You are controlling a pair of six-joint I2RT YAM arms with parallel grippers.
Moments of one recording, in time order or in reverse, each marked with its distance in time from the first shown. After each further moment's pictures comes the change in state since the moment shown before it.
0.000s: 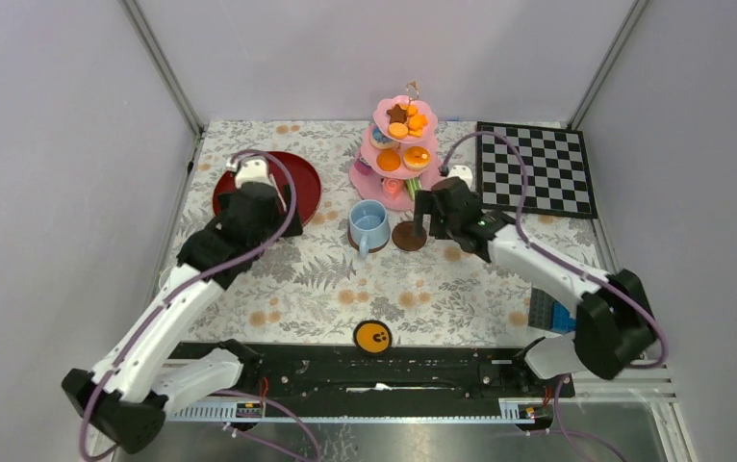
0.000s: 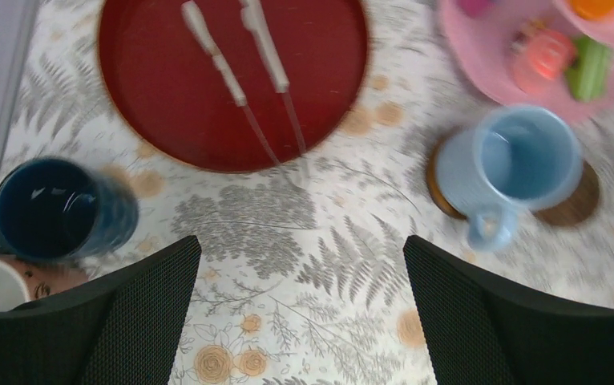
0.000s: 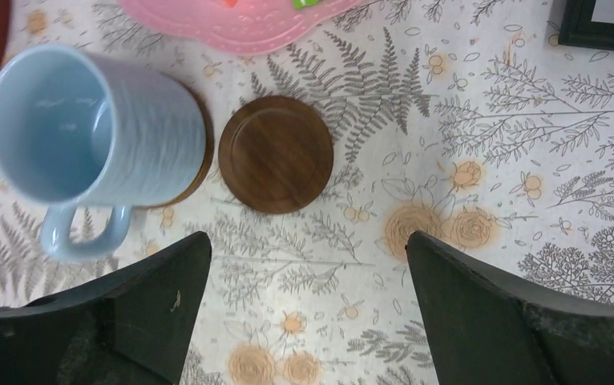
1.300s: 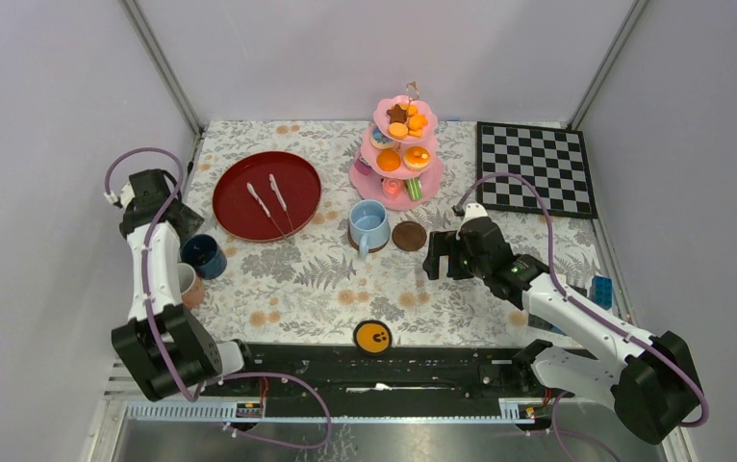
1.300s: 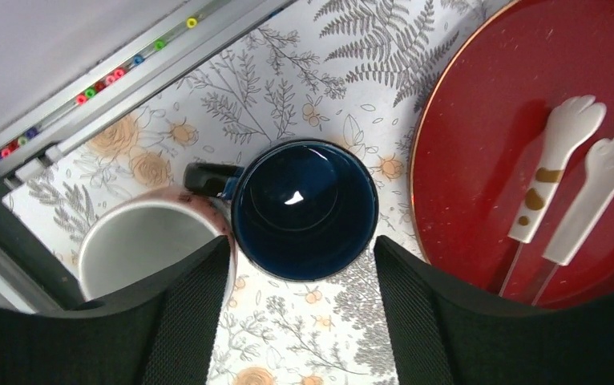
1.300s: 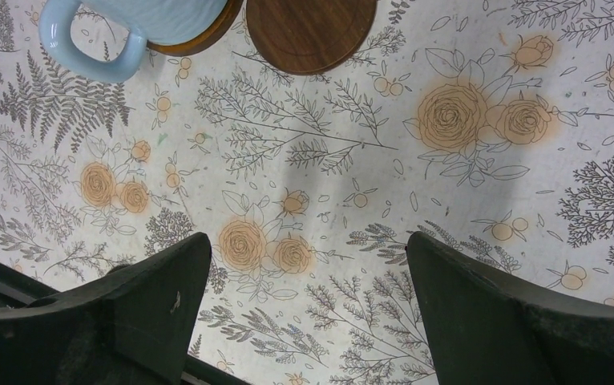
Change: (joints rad) left arm 1.003 0.298 0.023 -0.035 0.260 -0.186; right arm -0.002 -0.428 -0.390 0.040 -0.255 -0.054
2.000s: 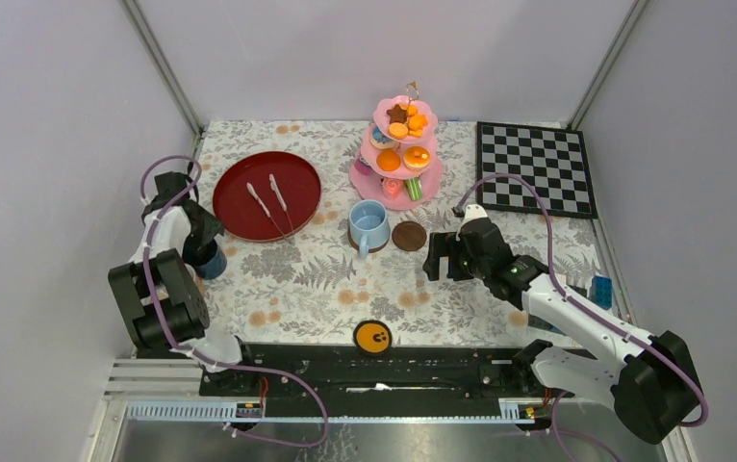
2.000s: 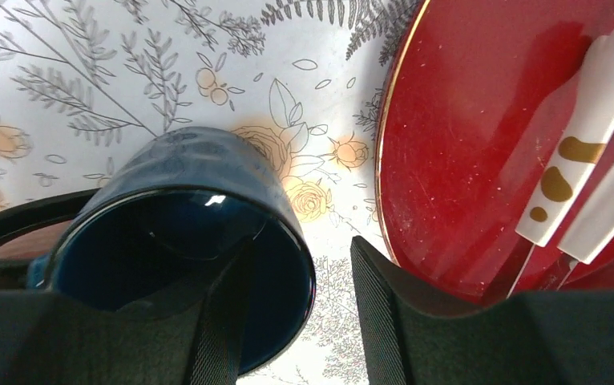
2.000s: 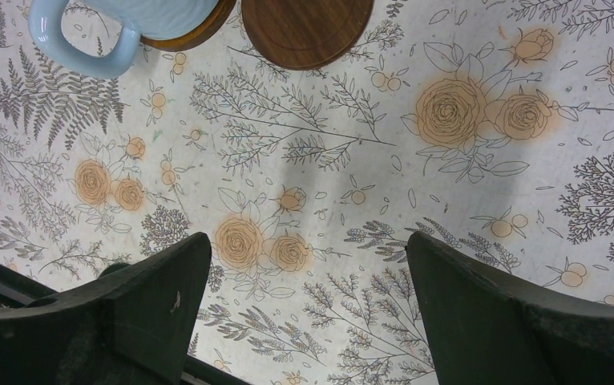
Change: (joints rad) left arm -0.037 0.278 -0.043 0.170 0.188 -0.012; right arm 0.000 0.001 -0.008 0.000 -0.004 0.000
